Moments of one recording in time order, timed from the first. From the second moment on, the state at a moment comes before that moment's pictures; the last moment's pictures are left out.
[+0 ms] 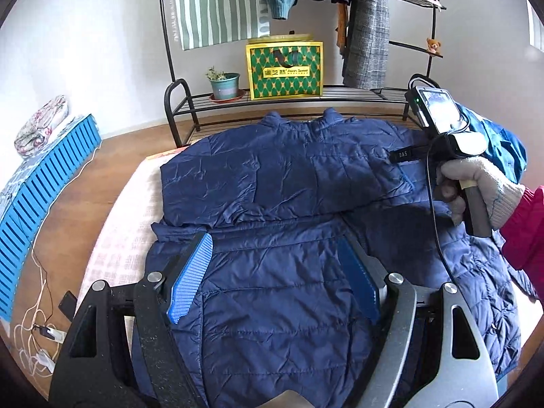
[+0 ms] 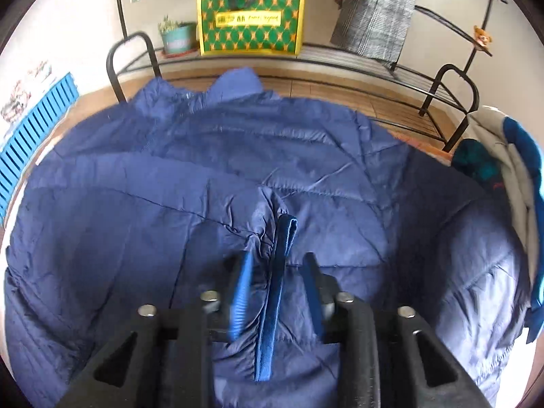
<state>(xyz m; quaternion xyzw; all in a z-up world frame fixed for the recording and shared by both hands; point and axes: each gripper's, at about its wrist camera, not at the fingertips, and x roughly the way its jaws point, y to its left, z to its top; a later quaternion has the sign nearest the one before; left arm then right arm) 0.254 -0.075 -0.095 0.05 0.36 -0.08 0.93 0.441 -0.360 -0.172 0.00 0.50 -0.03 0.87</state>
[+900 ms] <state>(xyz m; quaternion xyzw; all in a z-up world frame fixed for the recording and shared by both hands) 0.172 -0.242 -0.078 0.07 0.36 -0.34 0.87 0.070 -0.498 -0.030 0.08 0.37 -0.18 0.91</state>
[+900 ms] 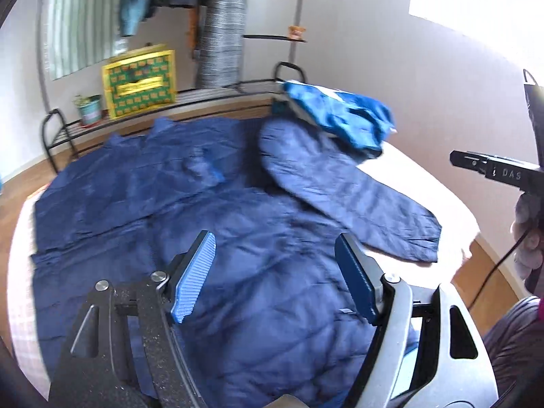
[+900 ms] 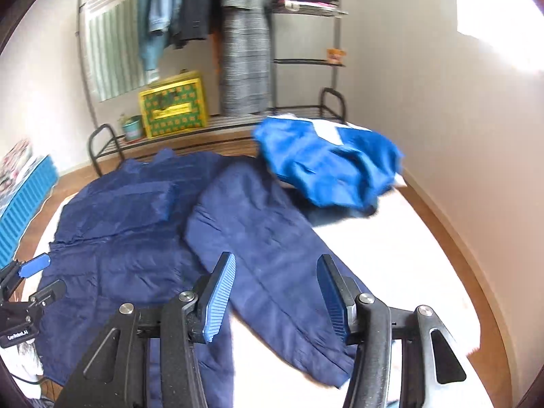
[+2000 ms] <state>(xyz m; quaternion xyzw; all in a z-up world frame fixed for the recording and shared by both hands) 0.073 -0.553 -0.212 0.27 0.46 -0.44 0.72 -0.066 -0.627 -0.047 0.21 0.28 -0.32 0.88</state>
